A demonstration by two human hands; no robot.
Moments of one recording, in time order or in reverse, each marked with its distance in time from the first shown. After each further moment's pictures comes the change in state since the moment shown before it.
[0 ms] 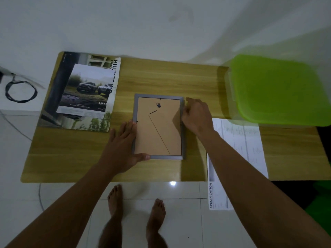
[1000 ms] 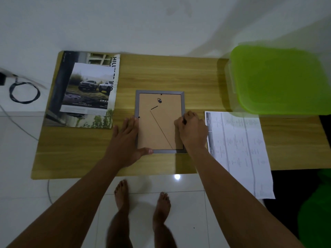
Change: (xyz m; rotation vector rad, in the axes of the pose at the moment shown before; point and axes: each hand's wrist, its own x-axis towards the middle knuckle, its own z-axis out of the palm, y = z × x) left_hand 0.001 0.009 -0.008 -0.010 -0.020 -0.049; right_hand -0.054 -0.006 0.032 -0.075 0.059 0.164
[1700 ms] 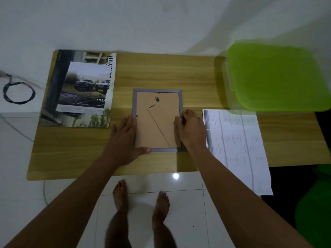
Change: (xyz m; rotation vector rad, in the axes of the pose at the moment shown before) left_hand 0.001 0.001 -0.004 -0.033 -0.016 0.010; right_hand -0.005 0.006 0.003 0.128 -0.004 -0.025
